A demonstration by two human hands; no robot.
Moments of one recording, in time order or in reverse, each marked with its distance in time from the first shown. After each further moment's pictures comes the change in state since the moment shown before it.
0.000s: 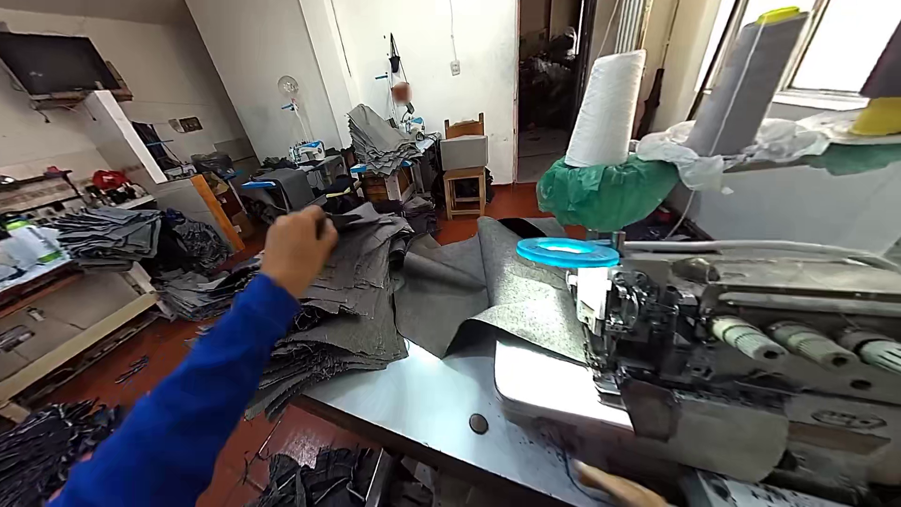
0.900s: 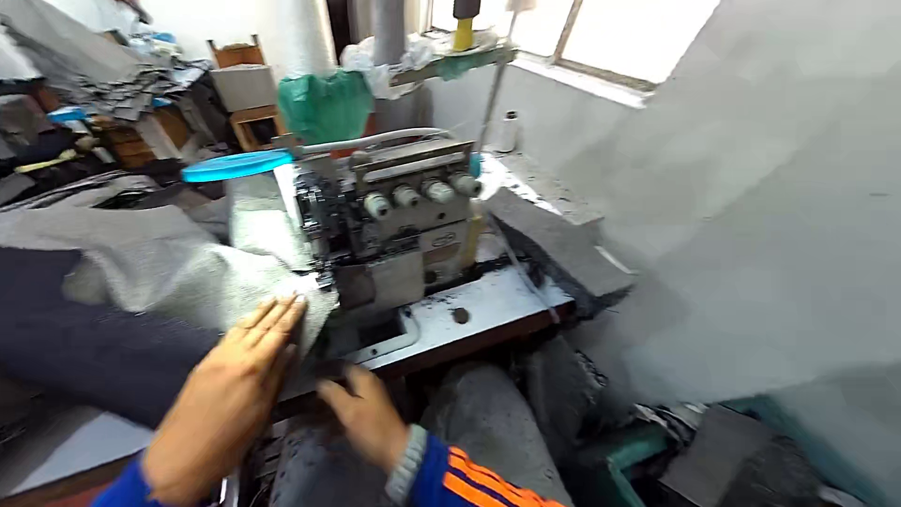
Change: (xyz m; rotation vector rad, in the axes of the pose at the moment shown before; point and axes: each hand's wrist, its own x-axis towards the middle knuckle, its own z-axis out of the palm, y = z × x) left_hand -0.166 0.154 0.141 -0.338 -0.173 0.718; right_hand 0.010 -0.025 0.024 0.702 -0.017 0.759
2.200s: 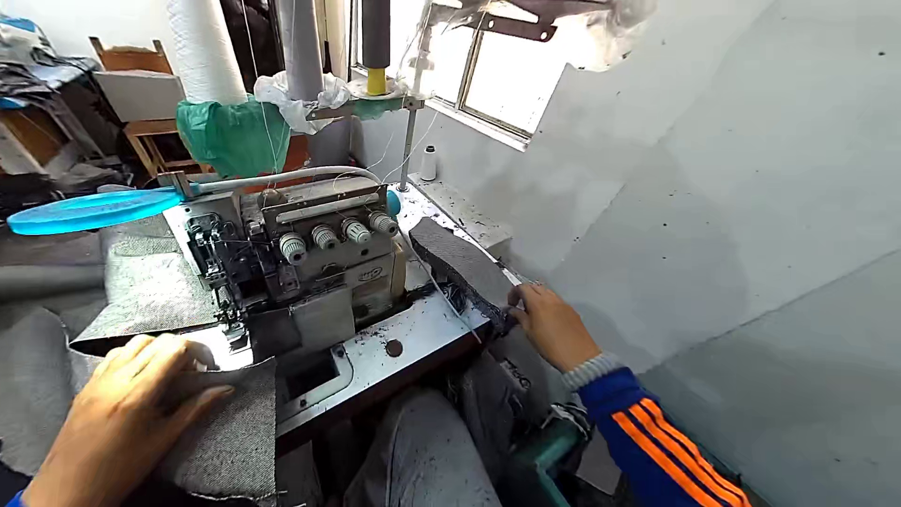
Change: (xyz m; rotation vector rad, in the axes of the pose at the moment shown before) left_hand 0.031 -0.049 0.032 -0.145 0.149 0.149; right_hand -0.084 -0.066 -0.290 -1.378 0.739 -0.036
